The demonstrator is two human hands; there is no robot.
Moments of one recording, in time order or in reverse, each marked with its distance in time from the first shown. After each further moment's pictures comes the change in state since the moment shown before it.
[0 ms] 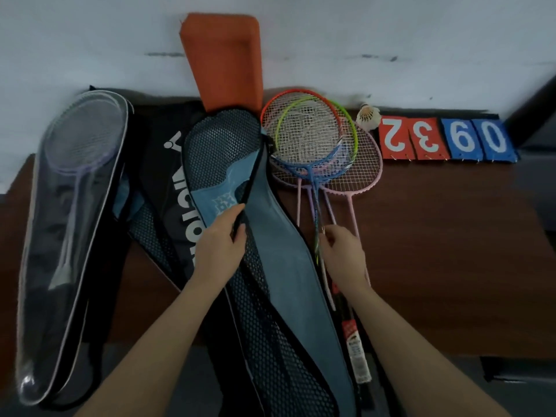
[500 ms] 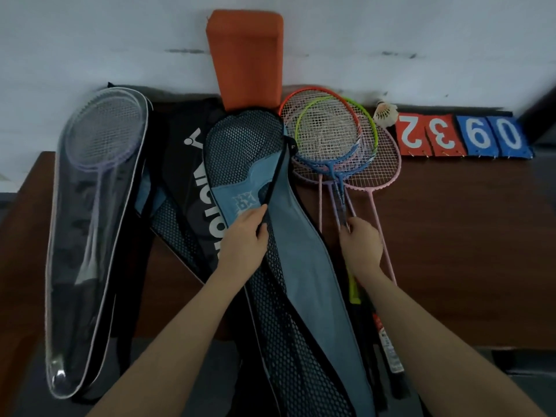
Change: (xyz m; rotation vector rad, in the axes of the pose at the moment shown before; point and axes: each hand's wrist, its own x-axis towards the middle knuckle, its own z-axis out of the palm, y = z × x) left_hand 0.001 -0.021 -0.008 0.001 -0.087 0.069; right_hand 0.009 -0.012 0.019 -0.131 0.049 0.116
